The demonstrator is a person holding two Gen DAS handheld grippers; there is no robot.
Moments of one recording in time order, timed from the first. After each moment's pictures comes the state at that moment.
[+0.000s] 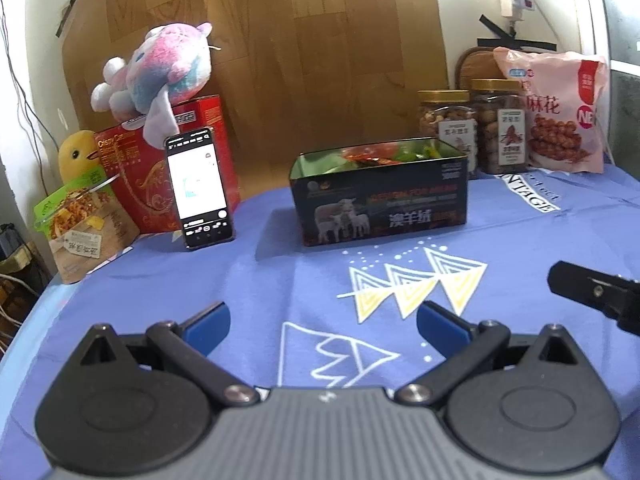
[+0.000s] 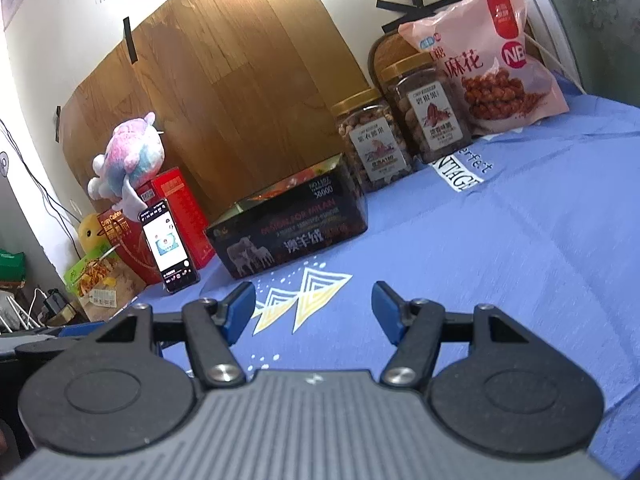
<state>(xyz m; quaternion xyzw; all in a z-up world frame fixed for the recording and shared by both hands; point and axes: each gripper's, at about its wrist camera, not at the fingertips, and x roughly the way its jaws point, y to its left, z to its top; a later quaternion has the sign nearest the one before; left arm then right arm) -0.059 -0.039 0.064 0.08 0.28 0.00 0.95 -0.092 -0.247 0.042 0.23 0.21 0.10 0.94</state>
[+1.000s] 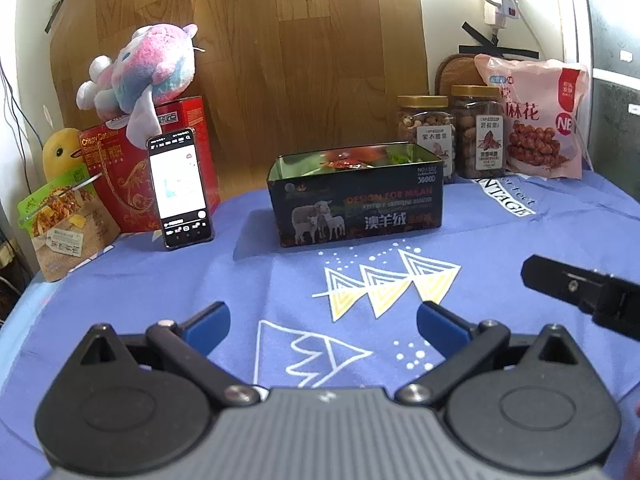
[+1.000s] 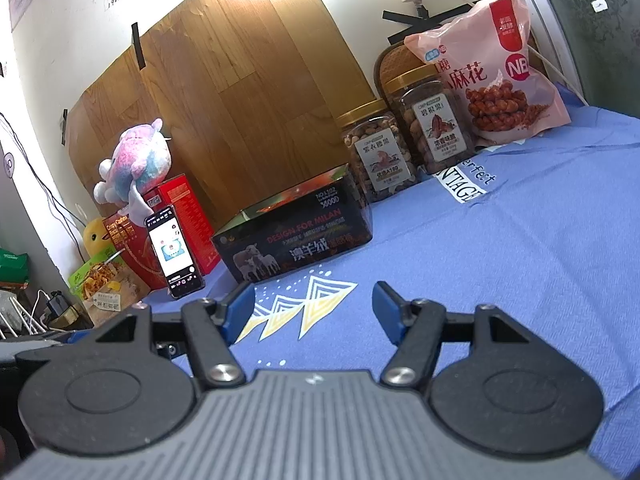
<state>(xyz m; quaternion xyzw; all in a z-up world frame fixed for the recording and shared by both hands) -0.065 -0.041 0.065 0.07 0.28 -0.03 0.96 -0.097 -0.246 0.046 0.23 0.20 0.10 0.95</state>
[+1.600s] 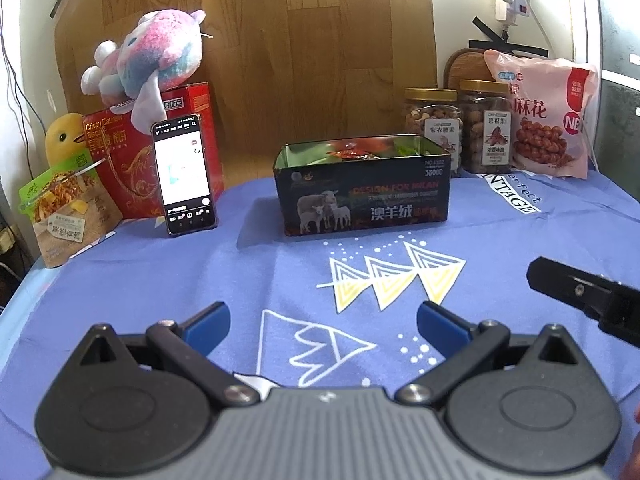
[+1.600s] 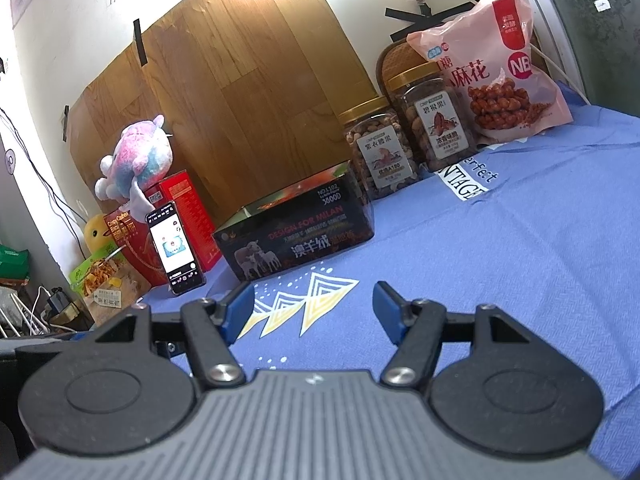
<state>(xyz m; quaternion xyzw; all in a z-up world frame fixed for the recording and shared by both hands) -0.063 -0.038 0.064 0.06 0.30 -0.02 0.95 -0.096 -0.245 0.046 0.23 0.21 0.10 0.95</state>
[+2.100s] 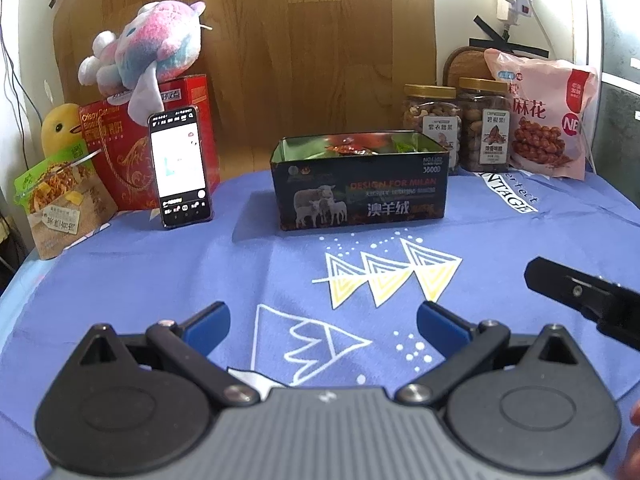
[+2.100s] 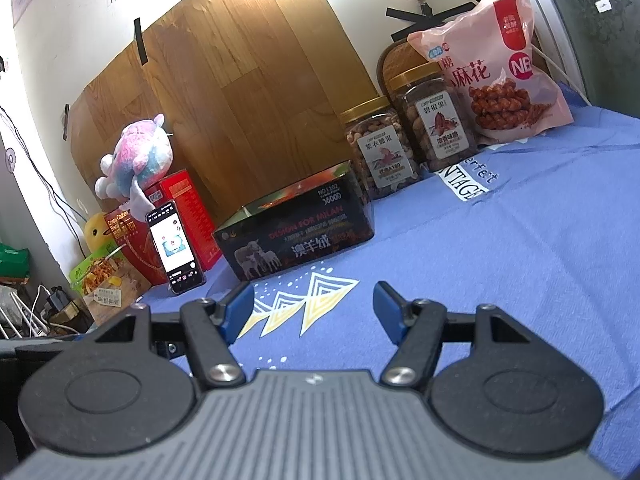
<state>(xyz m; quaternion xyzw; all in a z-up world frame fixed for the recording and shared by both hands) -0.060 -0.037 0.063 0.05 0.31 -0.02 0.95 -0.094 -0.247 0.046 0.23 0.21 0.11 0.94</state>
